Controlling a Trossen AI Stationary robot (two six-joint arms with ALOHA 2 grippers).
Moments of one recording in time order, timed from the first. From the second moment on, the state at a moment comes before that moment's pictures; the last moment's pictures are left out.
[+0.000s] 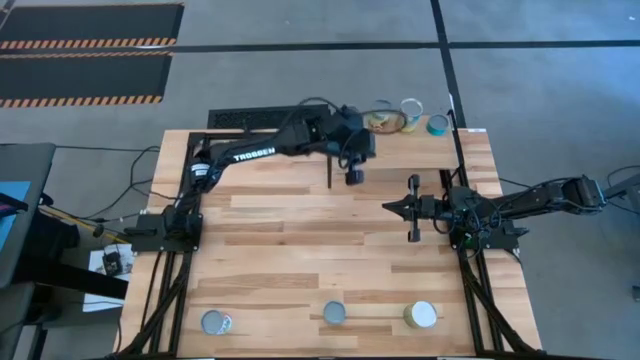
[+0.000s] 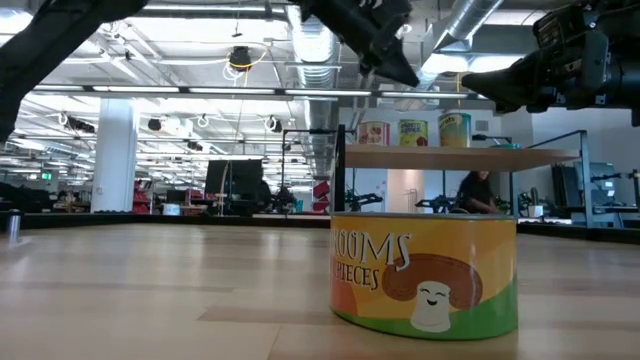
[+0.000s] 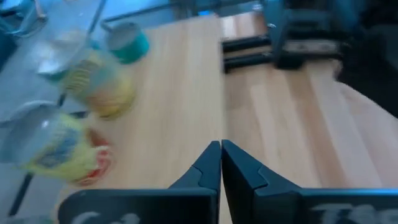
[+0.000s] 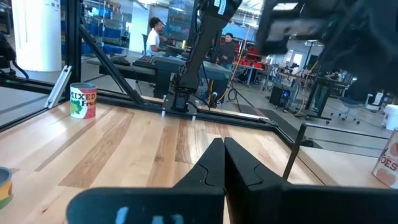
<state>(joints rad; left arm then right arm) 0.28 2.15 2.17 -0.64 0.07 0.35 -0.03 0.75 0.03 0.82 0.03 -0.19</state>
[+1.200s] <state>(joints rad) -0.08 1.44 0.65 0.61 -0.05 0.21 -0.03 0.75 0.03 0.82 0.03 -0.15</state>
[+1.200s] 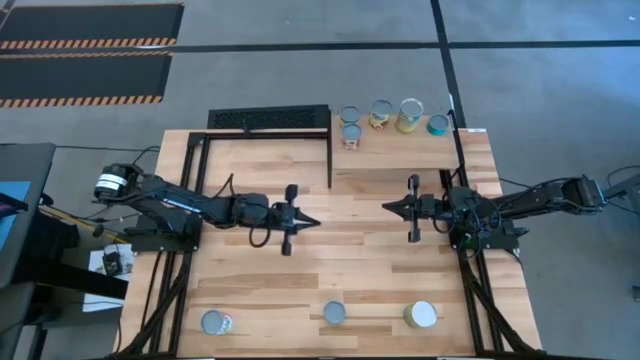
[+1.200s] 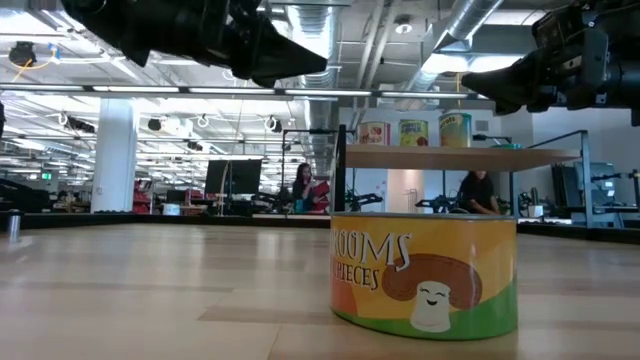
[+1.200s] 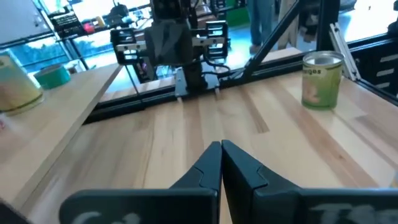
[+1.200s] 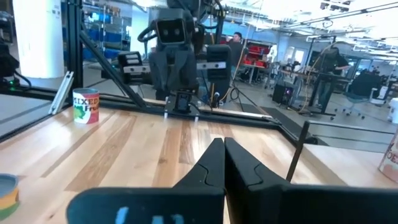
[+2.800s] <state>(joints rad) -0.93 1.64 1.32 -0.83 -0.43 -1.05 0.37 0.99 0.03 1.03 0.23 -0.03</state>
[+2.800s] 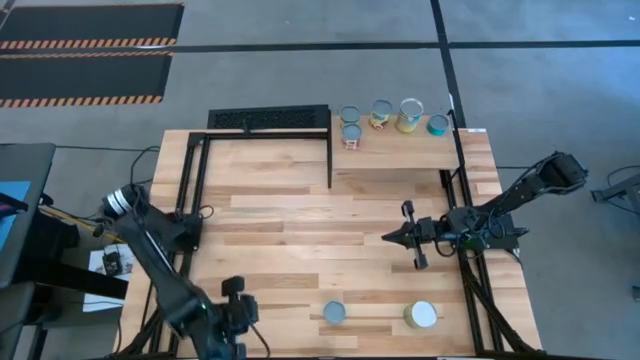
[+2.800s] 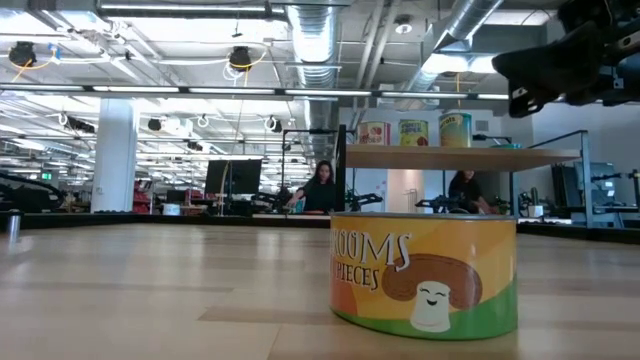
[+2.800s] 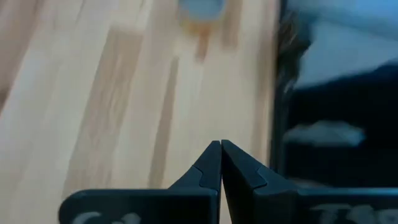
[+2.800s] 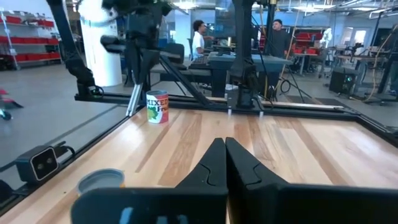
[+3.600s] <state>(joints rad) -1.02 2.00 1.70 -1.47 -0.03 -1.62 0.37 0.99 0.03 1.03 0.23 -0.05</state>
